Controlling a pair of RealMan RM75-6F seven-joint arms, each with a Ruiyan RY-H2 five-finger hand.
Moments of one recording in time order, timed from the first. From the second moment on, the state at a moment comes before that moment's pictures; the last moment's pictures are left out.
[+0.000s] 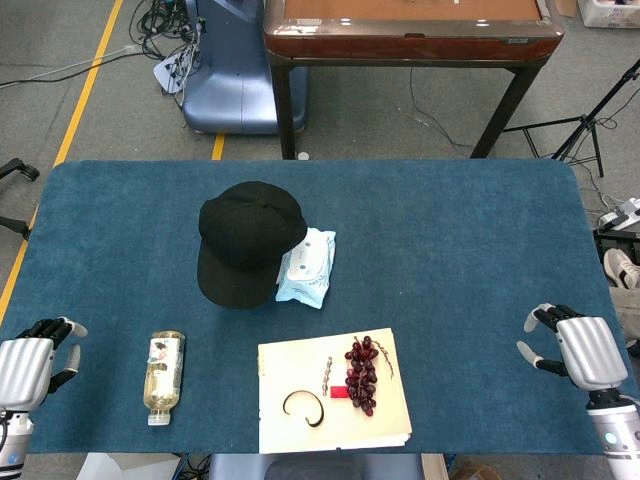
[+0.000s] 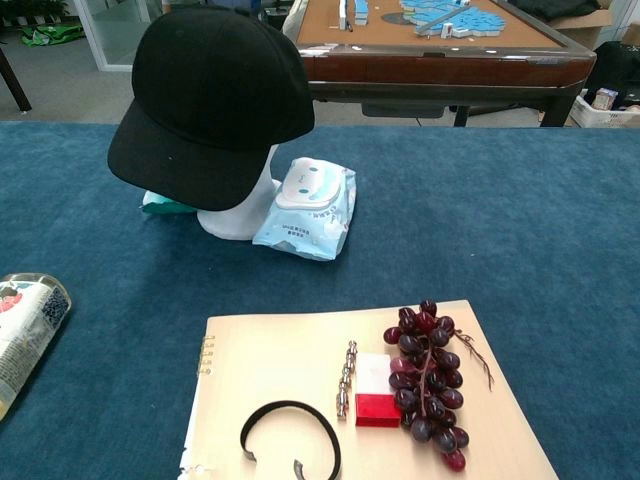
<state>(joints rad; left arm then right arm) -0.10 -1.17 -0.05 -1.61 1.51 1.52 0.14 0.12 -1.10 0.04 -1.58 -1.56 1.46 0.06</state>
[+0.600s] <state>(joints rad) -0.17 -1.22 -0.06 -1.62 1.57 1.46 0.15 0.12 -1.14 0.06 -1.50 -1.53 1.45 0.10</state>
